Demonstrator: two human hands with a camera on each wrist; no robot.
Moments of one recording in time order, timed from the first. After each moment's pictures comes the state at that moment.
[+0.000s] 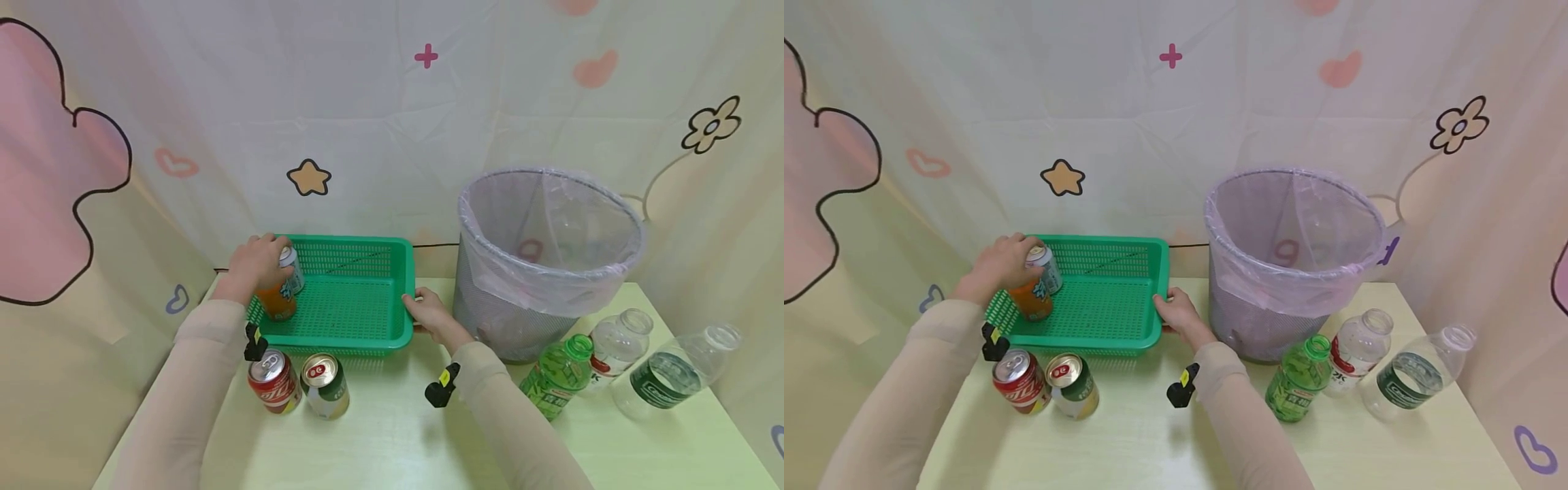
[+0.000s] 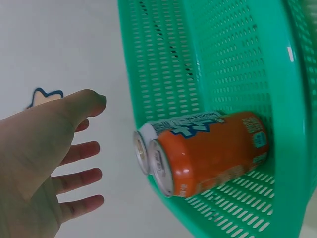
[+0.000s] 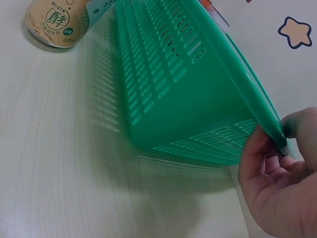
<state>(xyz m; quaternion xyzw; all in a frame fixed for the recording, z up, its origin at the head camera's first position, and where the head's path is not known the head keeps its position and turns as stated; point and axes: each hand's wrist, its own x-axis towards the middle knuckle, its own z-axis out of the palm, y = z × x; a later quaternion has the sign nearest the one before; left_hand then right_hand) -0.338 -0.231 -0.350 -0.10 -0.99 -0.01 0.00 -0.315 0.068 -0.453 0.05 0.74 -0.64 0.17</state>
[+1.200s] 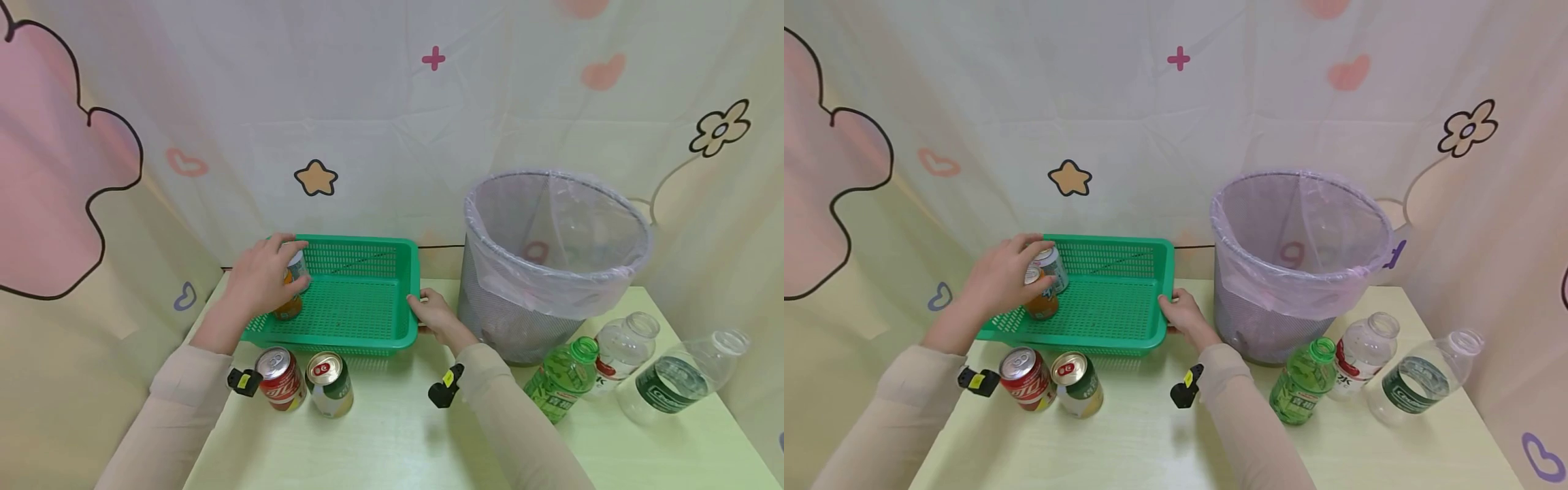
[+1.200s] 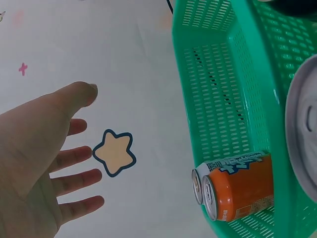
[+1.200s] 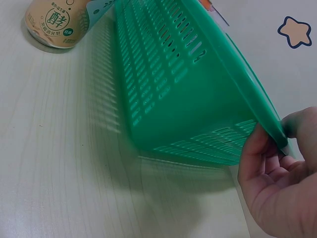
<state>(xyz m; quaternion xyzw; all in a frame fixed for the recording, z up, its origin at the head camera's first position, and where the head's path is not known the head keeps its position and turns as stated) -0.276 -0.214 -0.331 -0.18 -0.97 -0.04 0.16 -0.314 0.068 -0.451 0.05 0.74 -0.65 0.18</state>
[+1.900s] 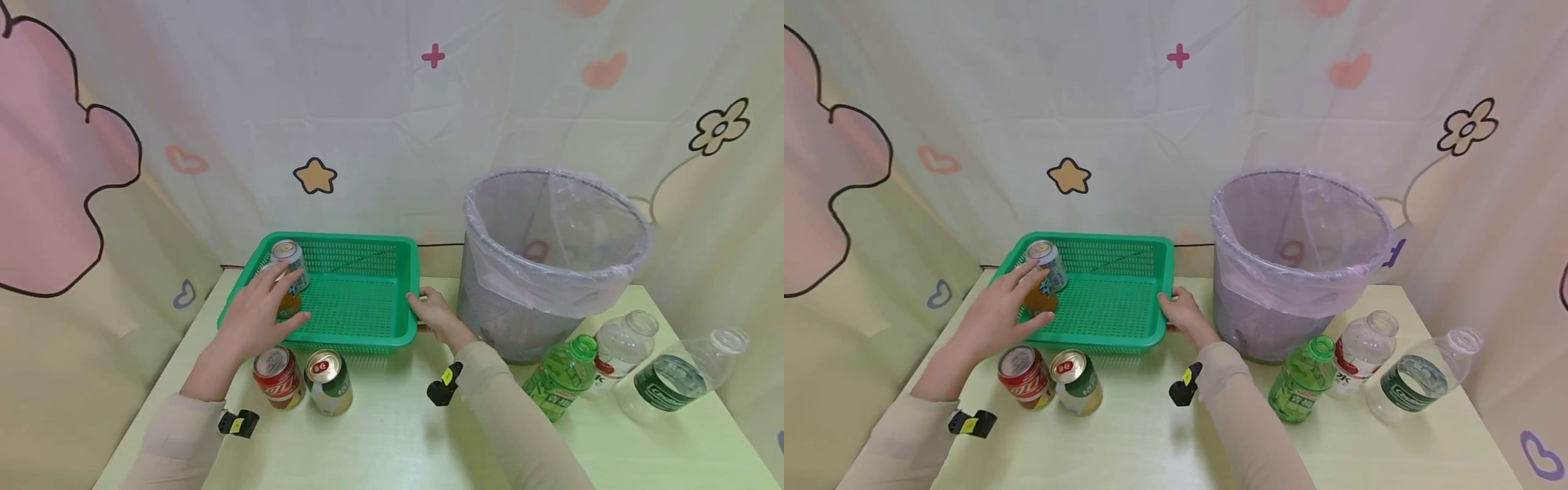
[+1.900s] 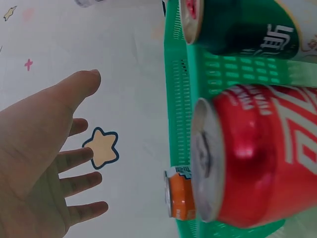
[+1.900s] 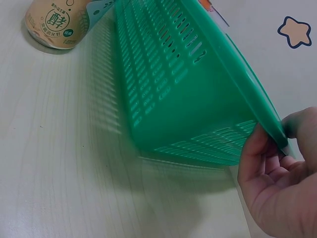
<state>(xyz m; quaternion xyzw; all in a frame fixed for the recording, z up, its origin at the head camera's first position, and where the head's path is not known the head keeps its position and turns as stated) -0.239 -0.223 -0.372 -0.19 -0.96 -0.10 0.16 -0.315 0.067 -0.453 0.05 0.74 -0.65 0.18</state>
